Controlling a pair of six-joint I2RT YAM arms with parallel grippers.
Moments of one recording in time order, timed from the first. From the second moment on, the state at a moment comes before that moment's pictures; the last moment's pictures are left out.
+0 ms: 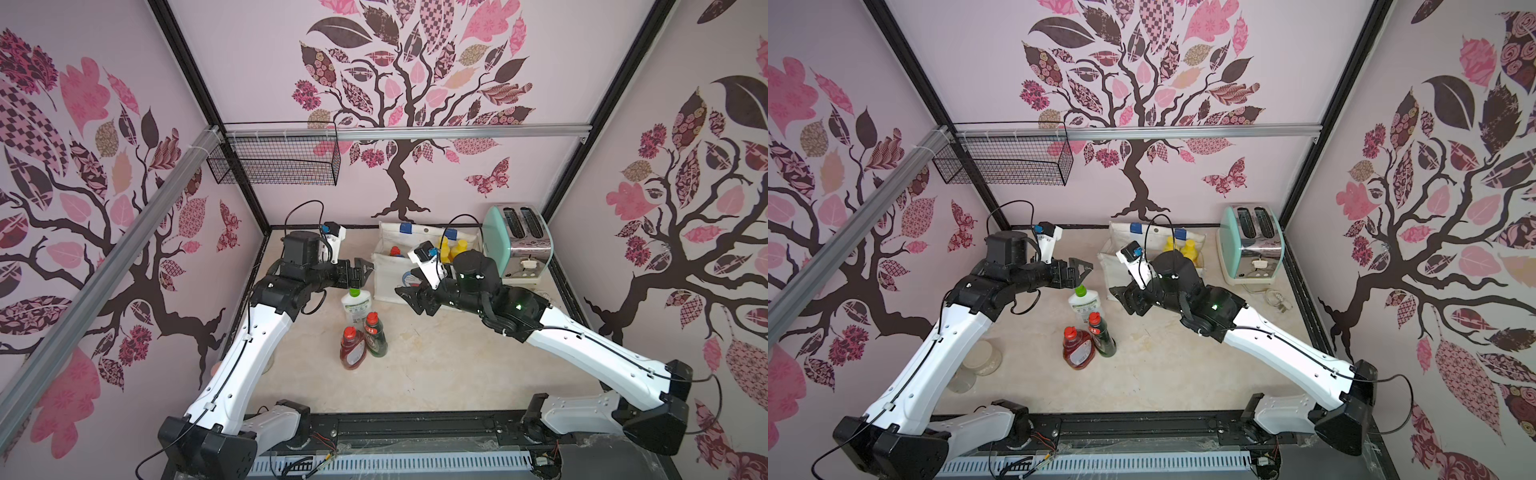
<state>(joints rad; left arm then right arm) -0.28 1.18 1.28 -0.69 0.34 -0.22 0.90 1.25 1.23 -0.35 -0.05 0.07</state>
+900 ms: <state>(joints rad) -0.20 1.09 1.24 -0.69 0.40 -0.25 0.98 1.51 1.05 0.01 -0.22 0.15</state>
